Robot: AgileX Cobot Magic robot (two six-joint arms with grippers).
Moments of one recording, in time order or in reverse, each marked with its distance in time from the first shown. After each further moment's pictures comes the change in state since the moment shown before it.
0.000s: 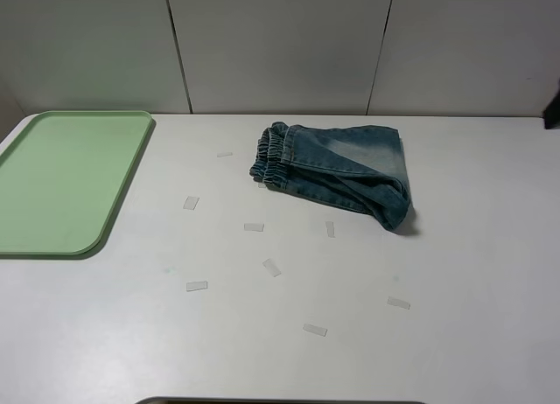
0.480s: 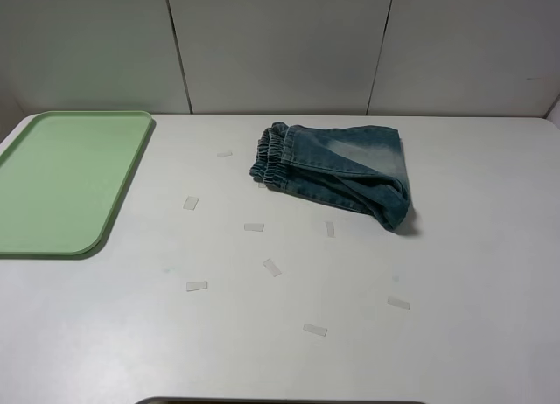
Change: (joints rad) left arm 0.000 0.000 0.000 0.000 0.000 0.000; right arm -0.017 -0.710 0.236 0.155 0.110 -0.100
